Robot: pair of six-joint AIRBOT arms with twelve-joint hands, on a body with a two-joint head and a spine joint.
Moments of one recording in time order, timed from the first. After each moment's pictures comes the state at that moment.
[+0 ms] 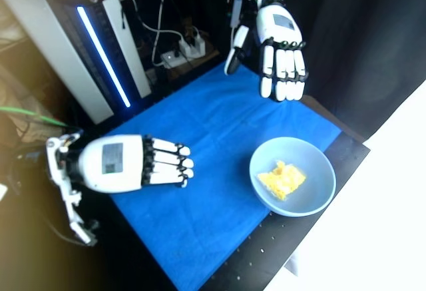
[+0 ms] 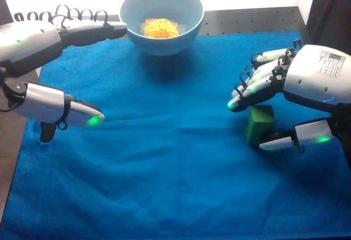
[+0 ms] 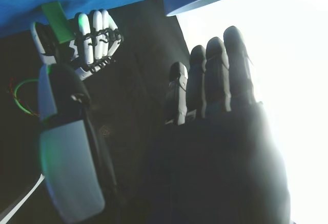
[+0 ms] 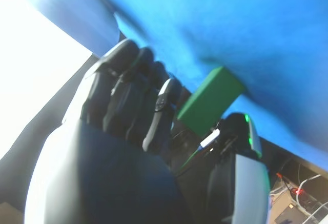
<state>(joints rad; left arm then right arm) 0.77 -0.82 1.07 0.13 -0.65 0.76 -0.88 -1.16 1.42 -0.48 0.95 -0.43</state>
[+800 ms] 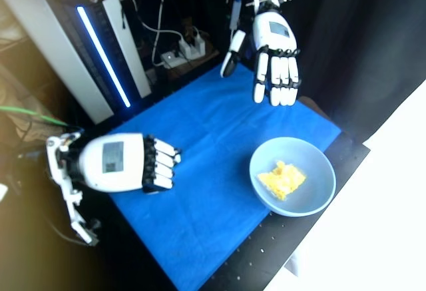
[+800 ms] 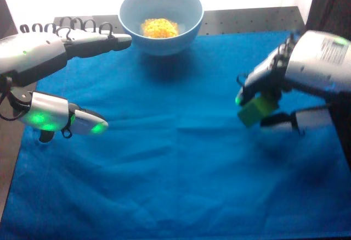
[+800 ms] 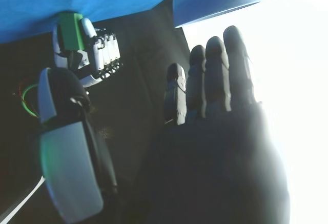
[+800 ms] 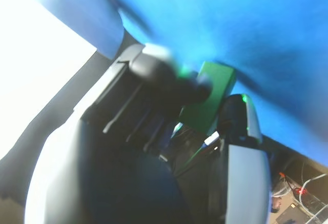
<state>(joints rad) 0.80 -0.83 1.07 0.13 -0.65 0.76 -0.82 -1.14 1.41 -0.46 1.00 -0.42</state>
